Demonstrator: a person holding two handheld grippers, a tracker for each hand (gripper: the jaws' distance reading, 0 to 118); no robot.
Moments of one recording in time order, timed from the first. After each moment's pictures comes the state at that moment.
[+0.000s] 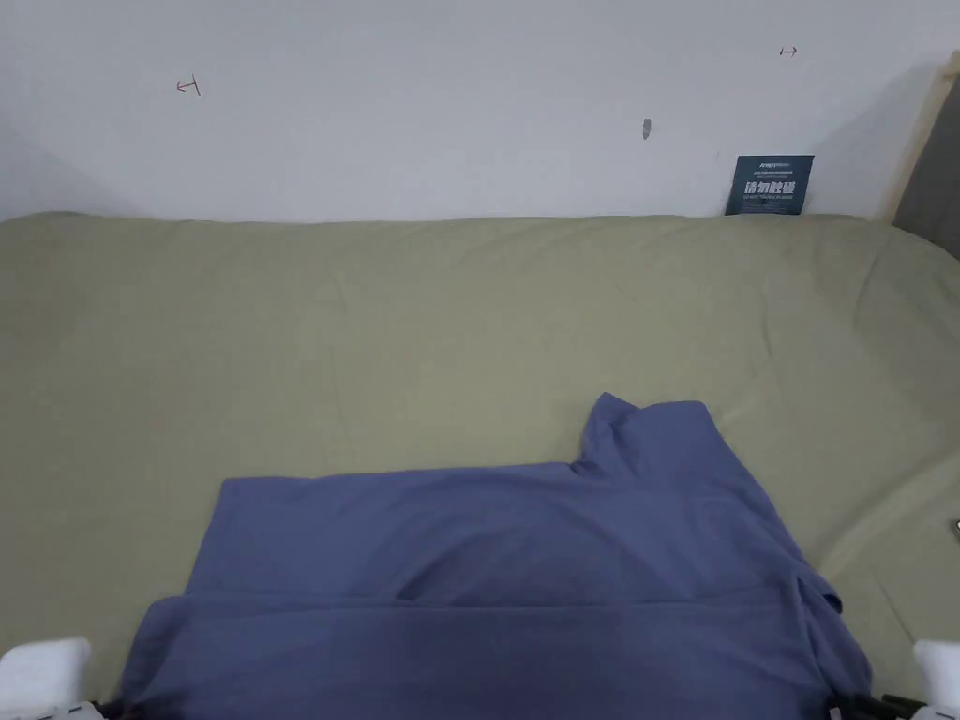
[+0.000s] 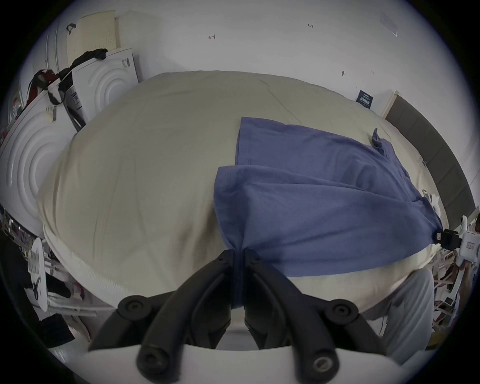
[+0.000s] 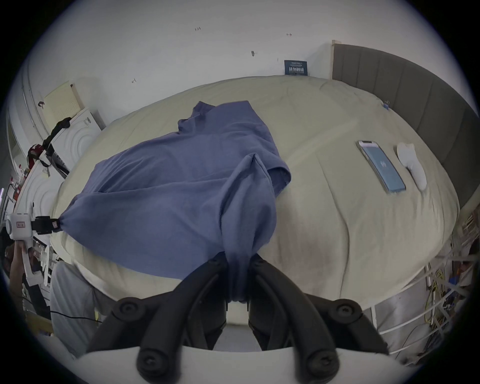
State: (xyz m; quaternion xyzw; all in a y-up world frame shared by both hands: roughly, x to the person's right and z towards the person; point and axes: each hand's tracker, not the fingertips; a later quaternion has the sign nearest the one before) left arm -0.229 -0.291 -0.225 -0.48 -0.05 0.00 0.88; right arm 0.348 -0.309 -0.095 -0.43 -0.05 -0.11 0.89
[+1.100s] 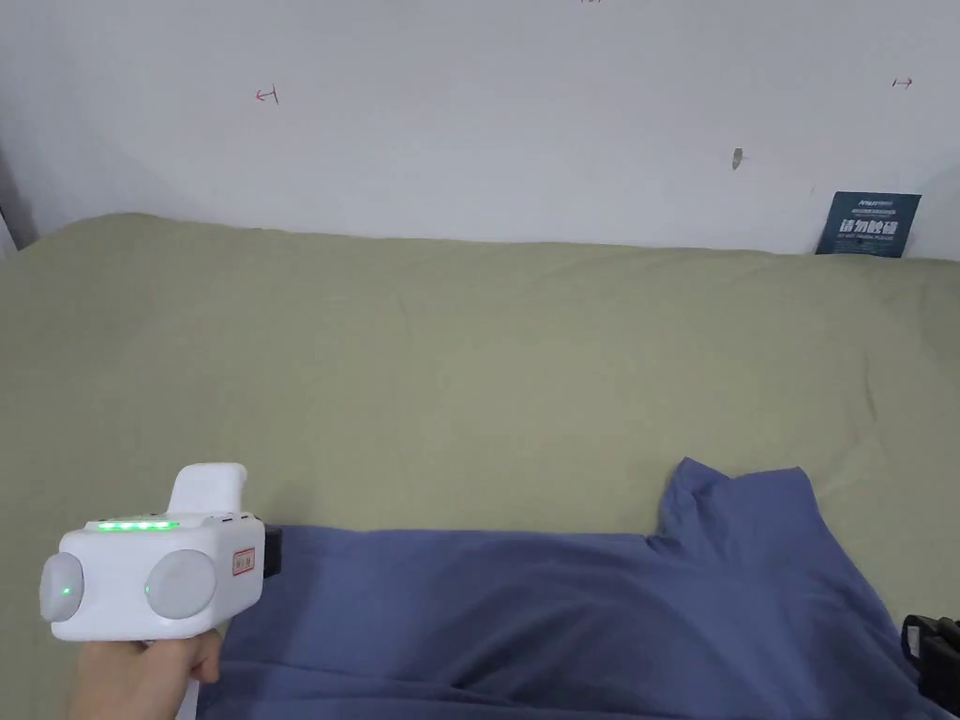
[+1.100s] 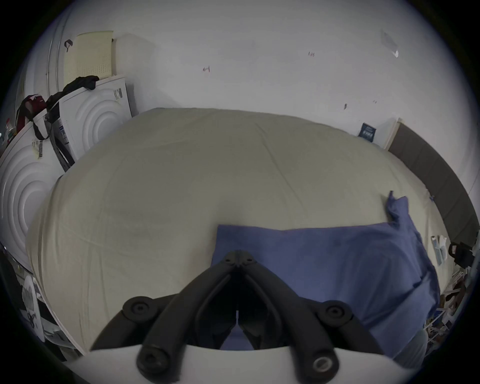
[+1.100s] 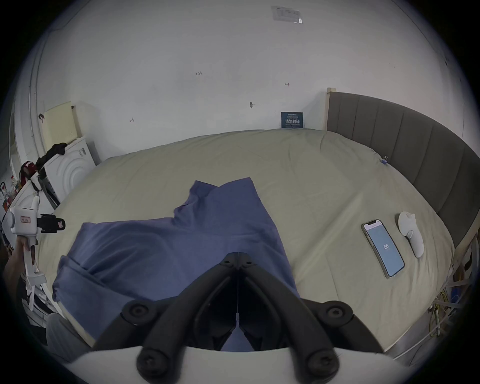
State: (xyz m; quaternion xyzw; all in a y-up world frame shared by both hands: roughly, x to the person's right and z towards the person) left arm -0.185 -0.290 -0.420 -0.40 -0.04 0.01 0.92; right arm 0.344 -0.267 -0.220 -0.31 -0.10 -0.08 0.94
